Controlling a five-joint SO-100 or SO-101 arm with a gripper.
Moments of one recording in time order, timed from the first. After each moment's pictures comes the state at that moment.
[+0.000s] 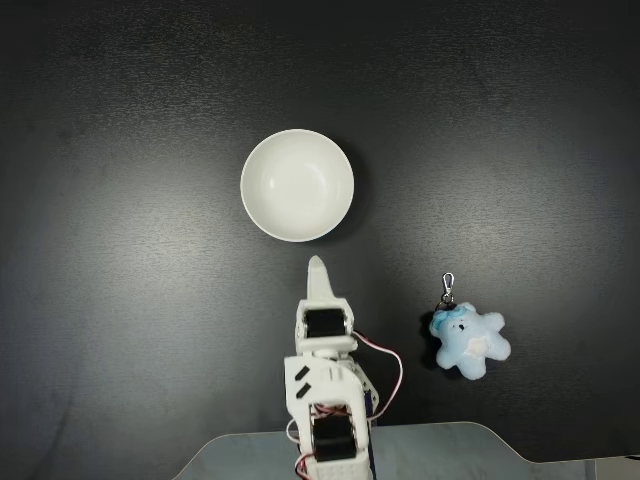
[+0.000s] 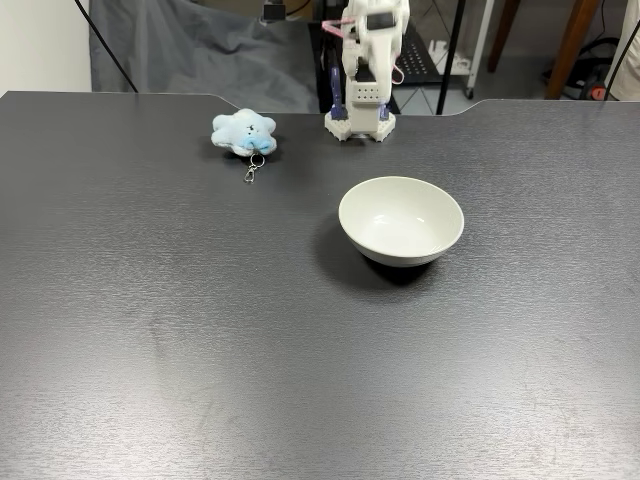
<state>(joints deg) -1.7 190.7 149.4 61.4 7.7</state>
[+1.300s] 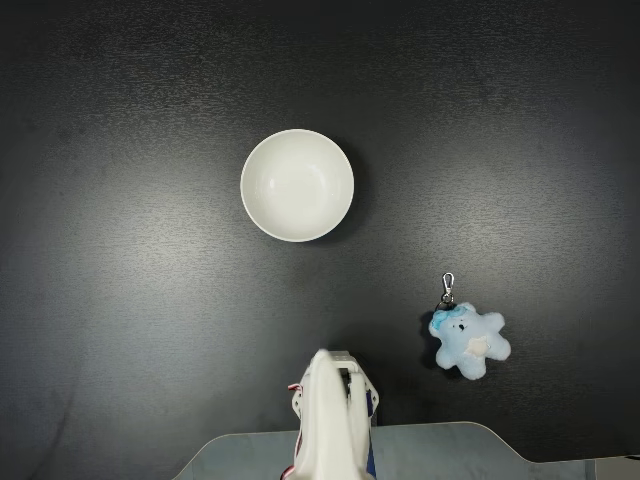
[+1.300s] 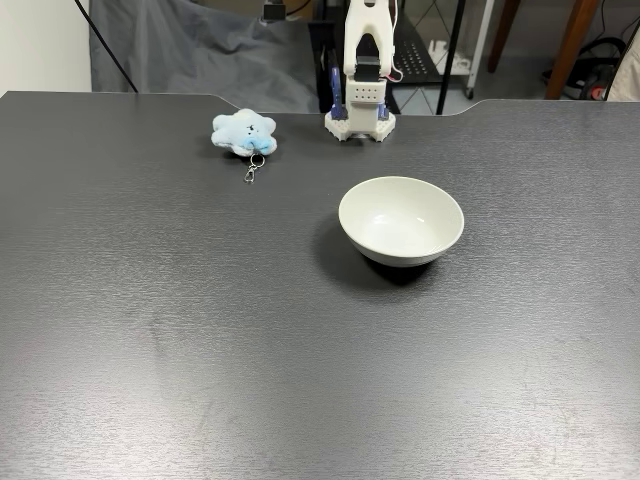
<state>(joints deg) 6.6 132.9 35.9 98.7 7.7</state>
